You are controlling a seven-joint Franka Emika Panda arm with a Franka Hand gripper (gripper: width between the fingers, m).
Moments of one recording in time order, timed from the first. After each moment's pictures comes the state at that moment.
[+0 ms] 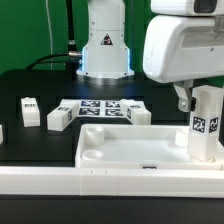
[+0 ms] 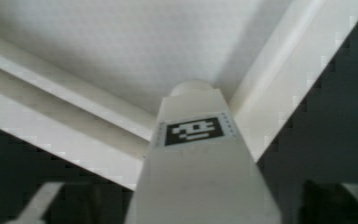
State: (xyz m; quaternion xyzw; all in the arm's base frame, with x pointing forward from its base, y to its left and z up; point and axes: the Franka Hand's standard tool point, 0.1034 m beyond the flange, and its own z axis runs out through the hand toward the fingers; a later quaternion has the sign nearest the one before) arm 0.623 0.103 0.107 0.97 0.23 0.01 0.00
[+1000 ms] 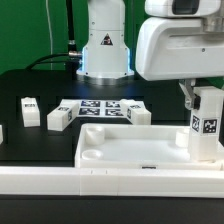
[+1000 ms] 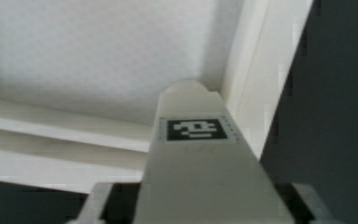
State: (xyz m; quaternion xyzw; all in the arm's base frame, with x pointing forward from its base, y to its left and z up) arm 0.623 0.104 0.106 1.00 0.03 0.01 -0.02
